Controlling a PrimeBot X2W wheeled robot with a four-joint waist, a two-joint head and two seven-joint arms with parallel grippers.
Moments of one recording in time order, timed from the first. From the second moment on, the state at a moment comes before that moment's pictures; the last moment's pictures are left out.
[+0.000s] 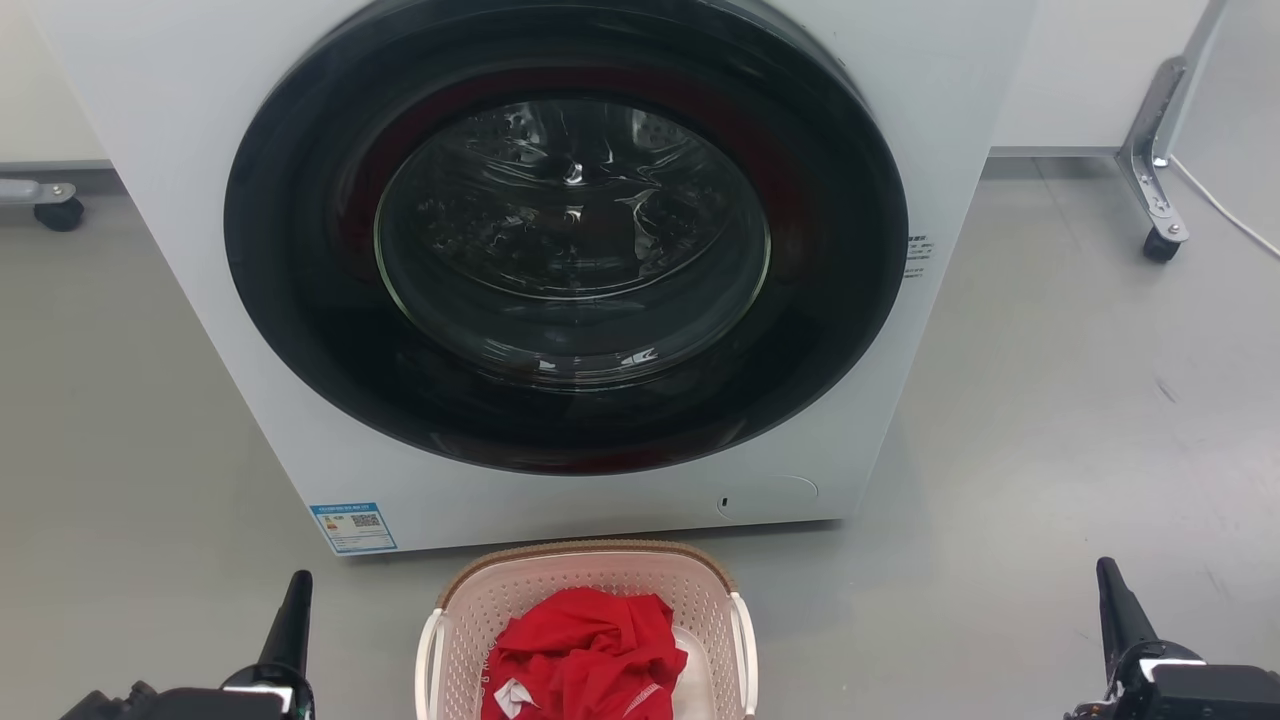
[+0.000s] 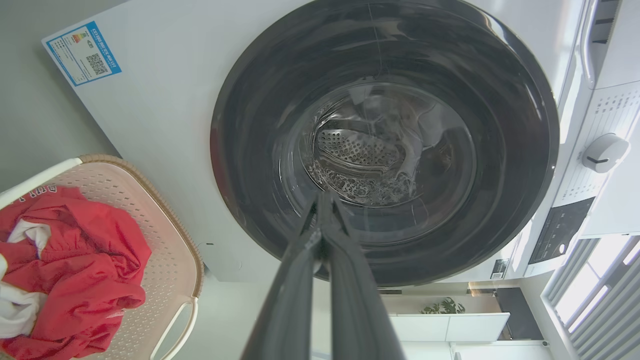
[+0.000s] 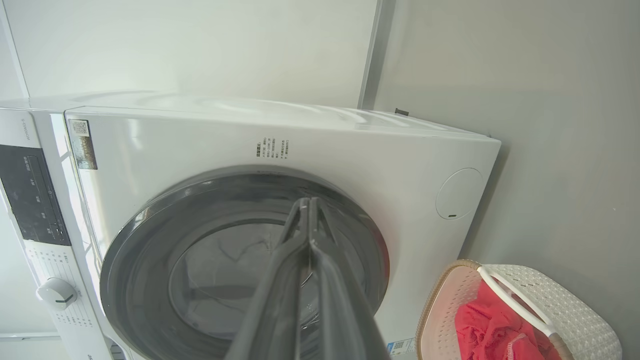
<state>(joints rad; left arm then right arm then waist) -0.04 0.05 0.07 0.28 -1.49 -0.11 0.09 -0.06 -0.05 -0.10 0.28 1.49 0.10 0.09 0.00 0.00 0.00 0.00</state>
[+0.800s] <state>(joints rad) -0.08 0.04 0.09 0.29 -1.60 -0.12 0.11 -0.09 -0.04 -0.13 0.30 1.60 0.12 0.11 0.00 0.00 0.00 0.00</state>
